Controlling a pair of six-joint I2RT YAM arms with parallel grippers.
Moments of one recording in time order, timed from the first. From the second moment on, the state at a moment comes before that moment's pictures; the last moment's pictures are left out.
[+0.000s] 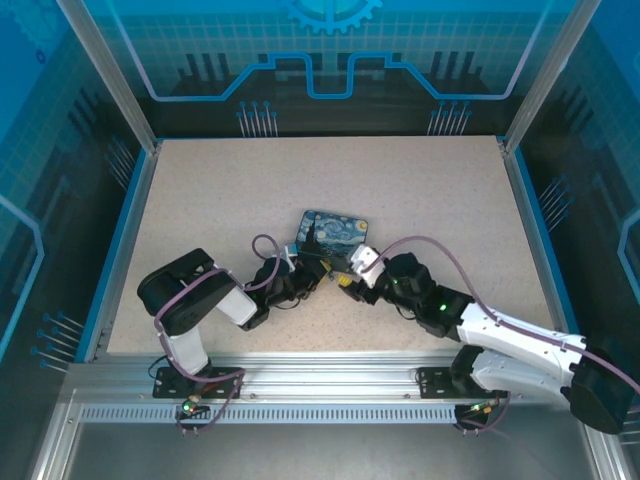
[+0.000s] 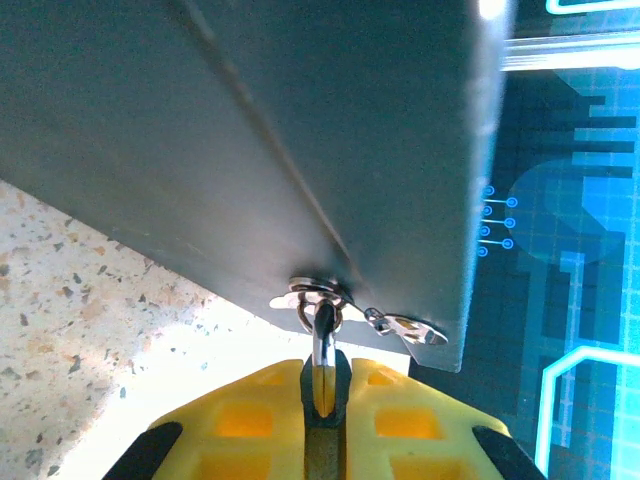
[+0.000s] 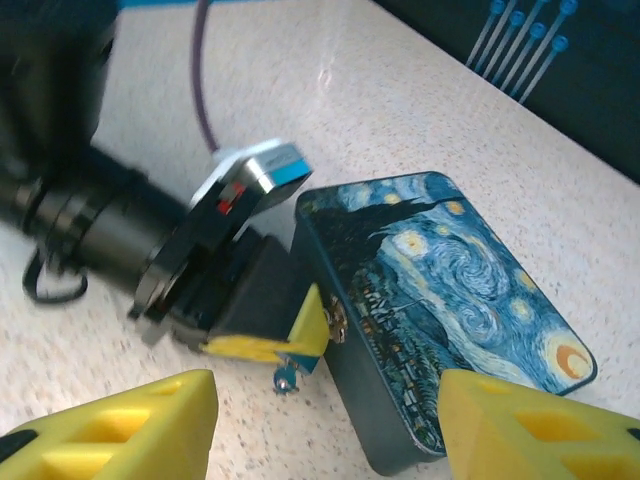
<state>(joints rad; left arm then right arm) -0.69 1.78 0.38 1.06 0.16 -1.44 0.90 0.98 0.51 0.04 0.09 -0.26</state>
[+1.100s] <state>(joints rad) -0.69 1.80 0.37 1.09 0.16 -1.47 1.05 1.57 0.51 0.42 0.47 -0.77</state>
